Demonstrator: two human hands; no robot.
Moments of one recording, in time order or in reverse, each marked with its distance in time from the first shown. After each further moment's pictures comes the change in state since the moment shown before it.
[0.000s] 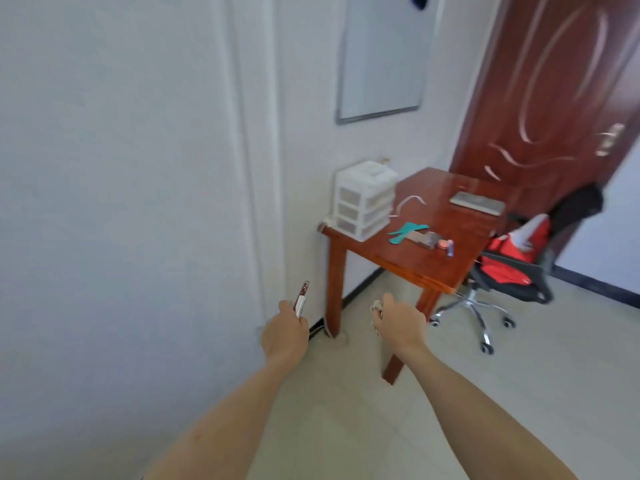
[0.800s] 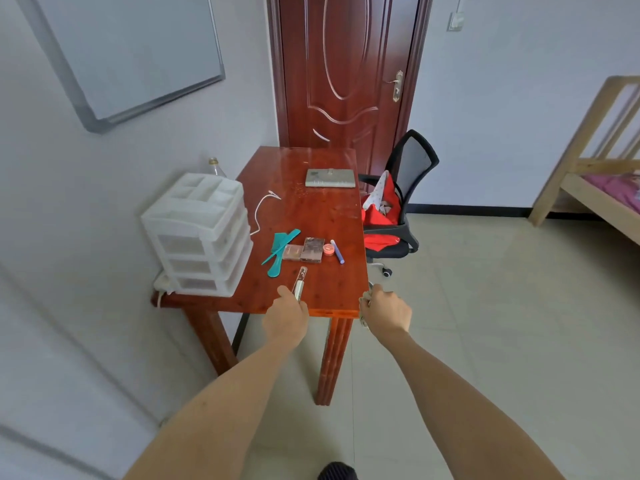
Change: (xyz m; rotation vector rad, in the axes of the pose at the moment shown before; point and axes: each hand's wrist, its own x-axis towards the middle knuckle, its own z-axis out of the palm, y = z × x) left_hand 0.268 0.257 0.183 0.082 -0.341 0.531; right_hand 0.218 0.178 0.068 -0.032 -0.008 0.762
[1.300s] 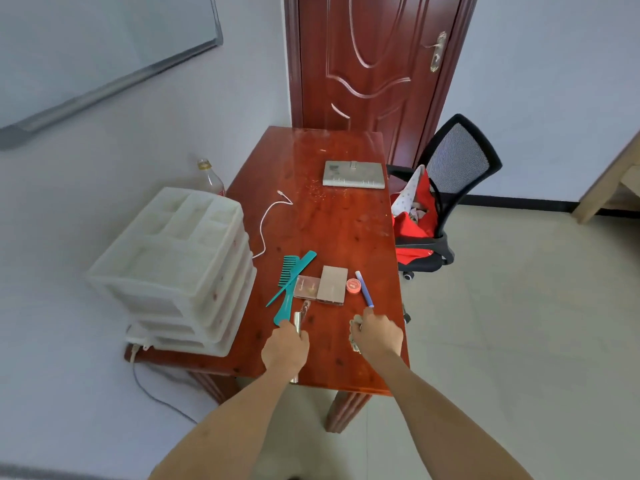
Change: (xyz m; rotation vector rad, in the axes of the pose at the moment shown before) left_hand 0.186 -0.010 0.058 0.102 -0.181 -0.132; right_hand 0.176 -0.065 0.091 0.006 -0.150 -0.018
